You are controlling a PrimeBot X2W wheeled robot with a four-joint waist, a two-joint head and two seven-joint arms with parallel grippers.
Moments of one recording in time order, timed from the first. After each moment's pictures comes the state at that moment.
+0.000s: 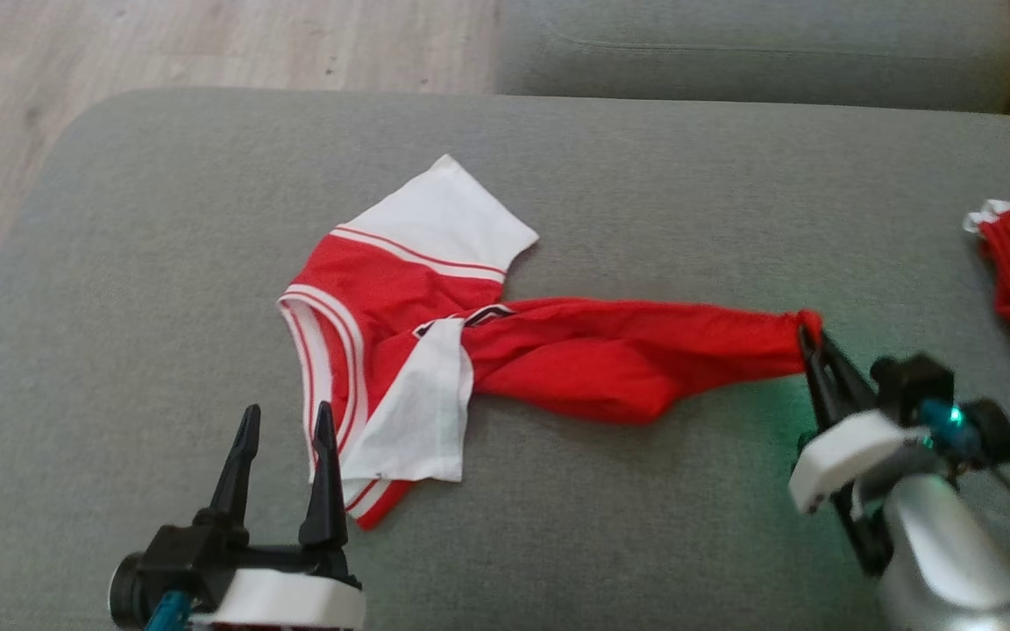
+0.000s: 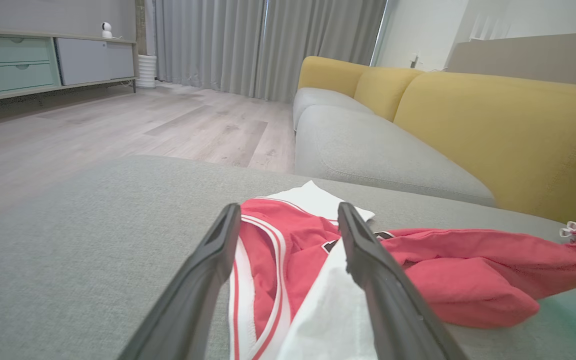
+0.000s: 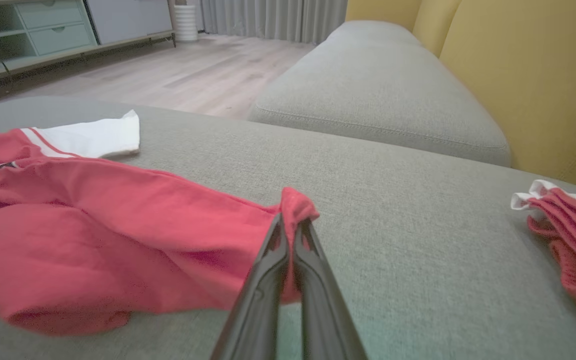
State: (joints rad) left arm 0.00 0.31 -0.51 -0.01 -0.56 0.29 -0.25; right arm -0.38 -0.16 0.13 0.77 0.06 0.12 -0.24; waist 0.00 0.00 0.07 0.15
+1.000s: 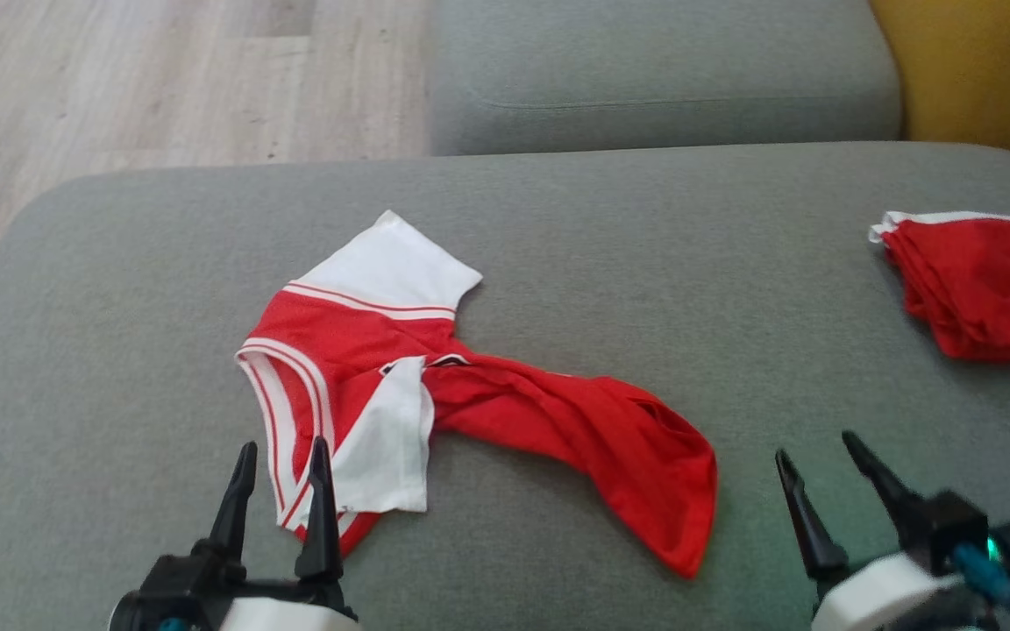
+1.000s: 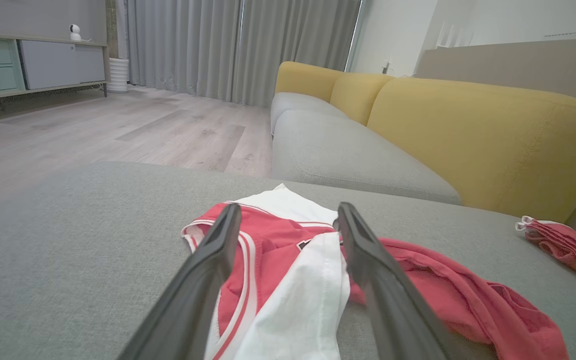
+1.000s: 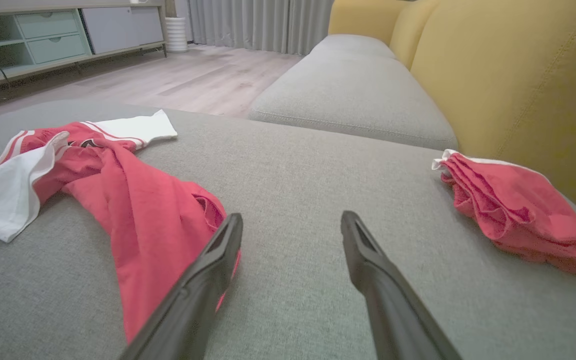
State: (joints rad) left arm 0.06 0.31 -0.51 0.00 -0.58 0.30 -0.25; right arm 0.16 -0.17 0.12 0.08 0.06 0.12 -0.04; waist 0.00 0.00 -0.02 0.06
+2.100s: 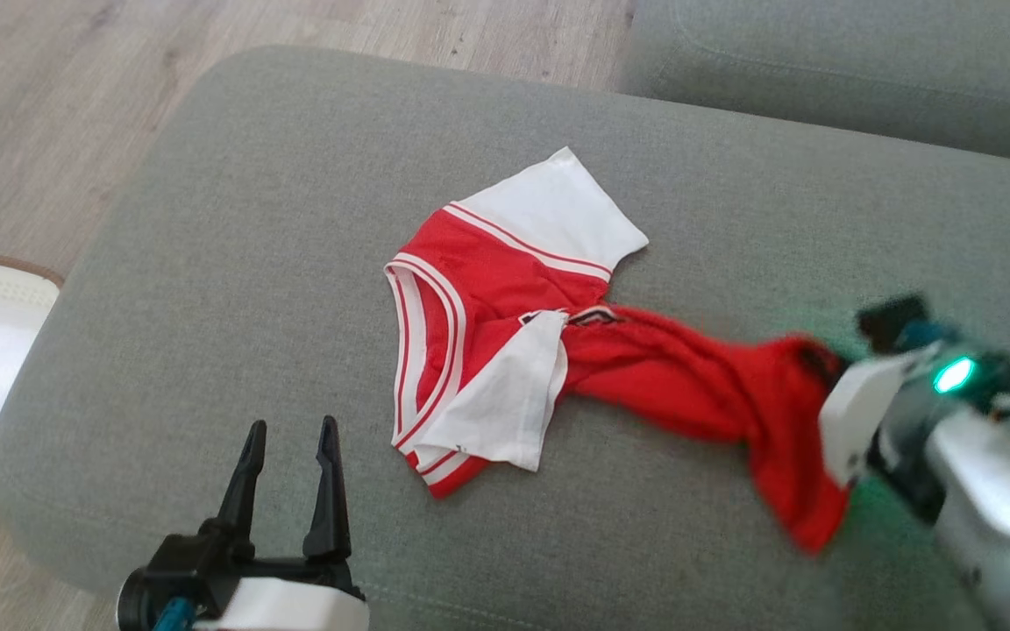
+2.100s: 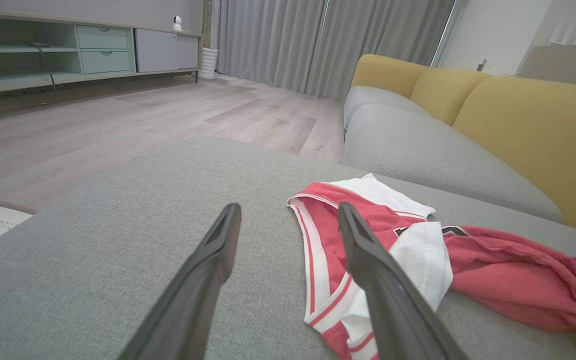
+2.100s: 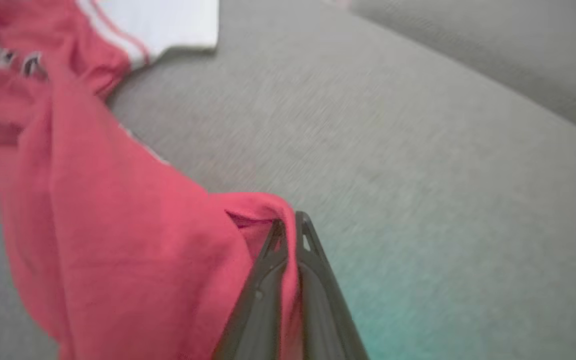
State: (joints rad) left arm 0.02 0.29 -0.51 0.02 -0.57 0.28 -0.25; right arm -0.46 -0.38 0.52 0.70 0.38 0.12 0.18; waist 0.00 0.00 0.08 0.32
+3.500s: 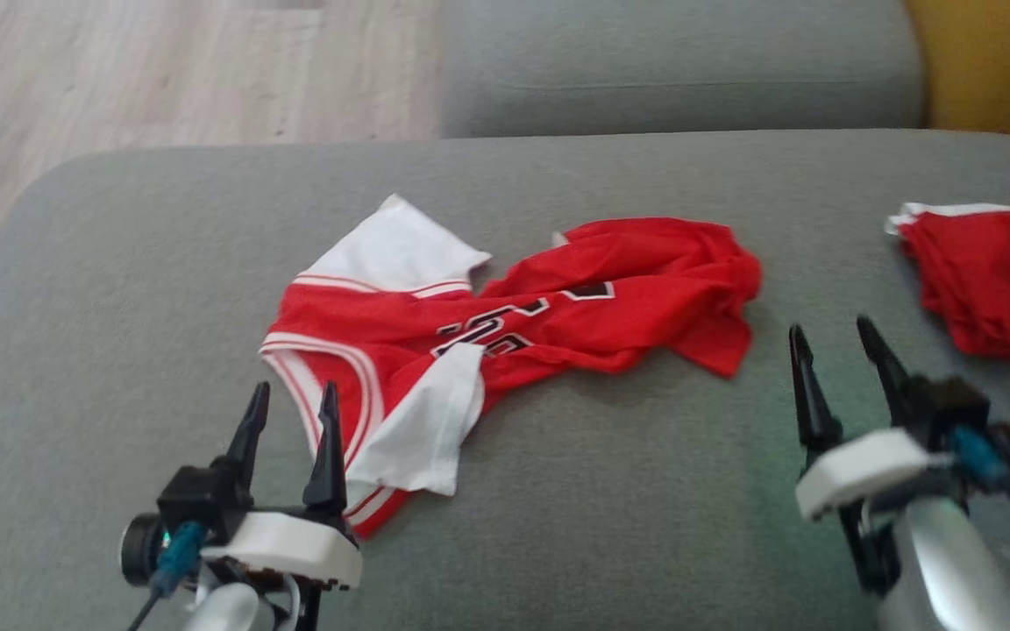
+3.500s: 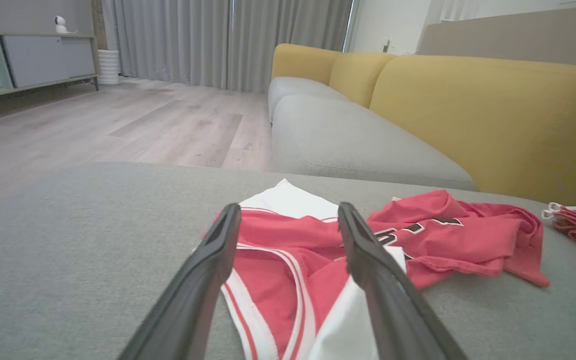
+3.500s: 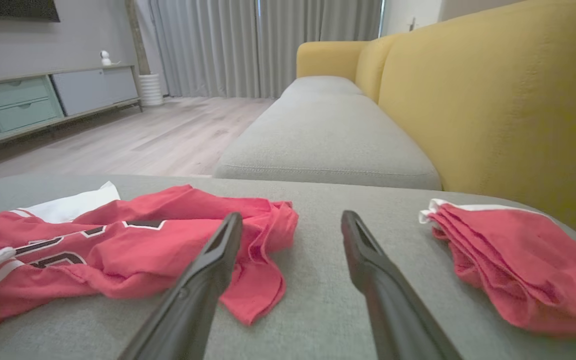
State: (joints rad) left arm -0.13 0.27 -0.50 0.21 -0.56 0.21 -0.19; right arm -0.25 -0.10 0.03 0.55 0.06 0.12 -0.25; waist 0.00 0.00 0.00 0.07
